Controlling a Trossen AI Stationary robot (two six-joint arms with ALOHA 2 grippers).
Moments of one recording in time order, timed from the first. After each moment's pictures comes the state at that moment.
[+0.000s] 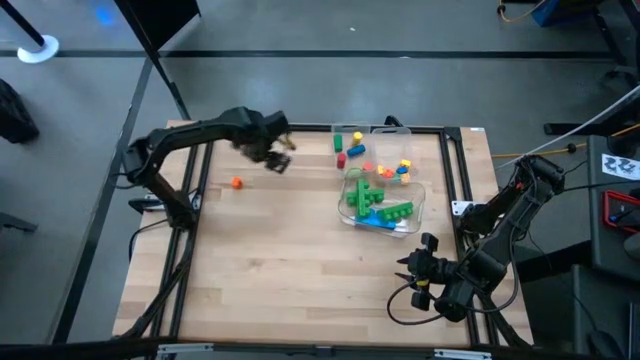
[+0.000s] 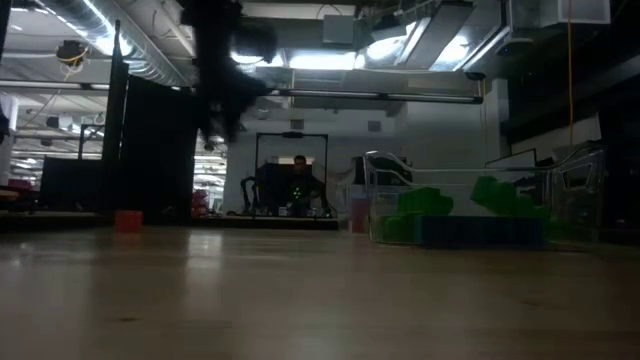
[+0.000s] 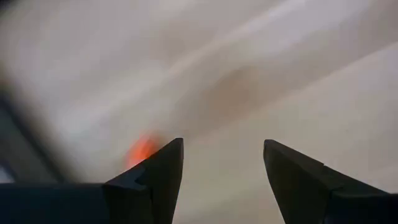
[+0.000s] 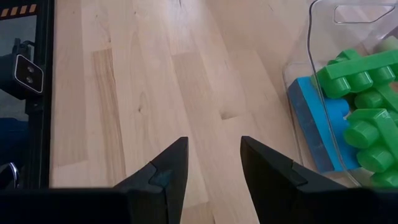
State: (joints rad) left arm 0.49 1.59 1.37 -1.19 -0.12 -0.57; right arm 0.92 1.38 1.07 -0.86 0.67 1.04
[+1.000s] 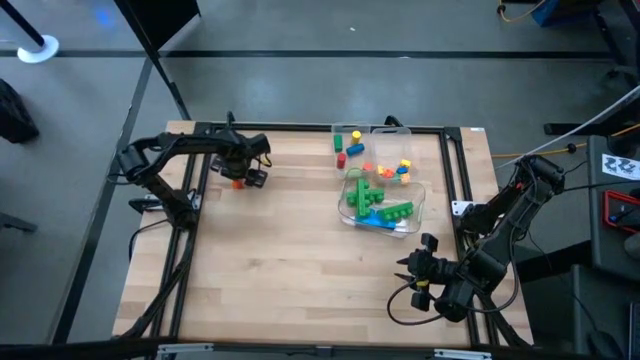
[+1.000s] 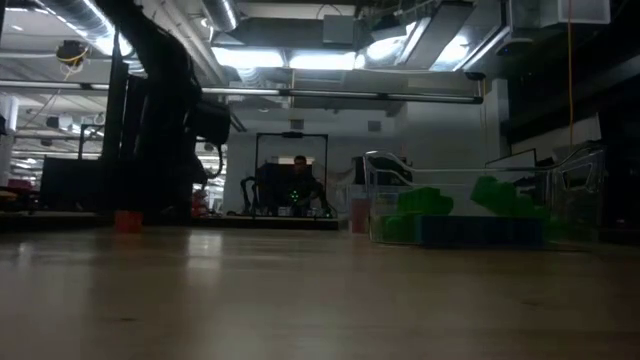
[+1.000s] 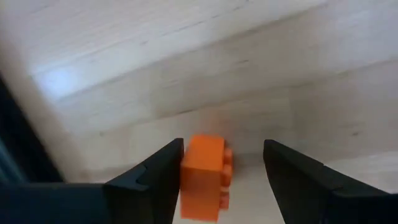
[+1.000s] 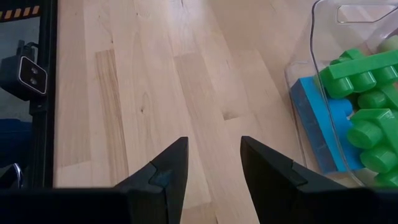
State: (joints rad) left arm 0.65 1.57 0.83 -0.88 -0.15 -0.62; right arm 0.92 1.38 1.07 -0.85 0.66 1.04
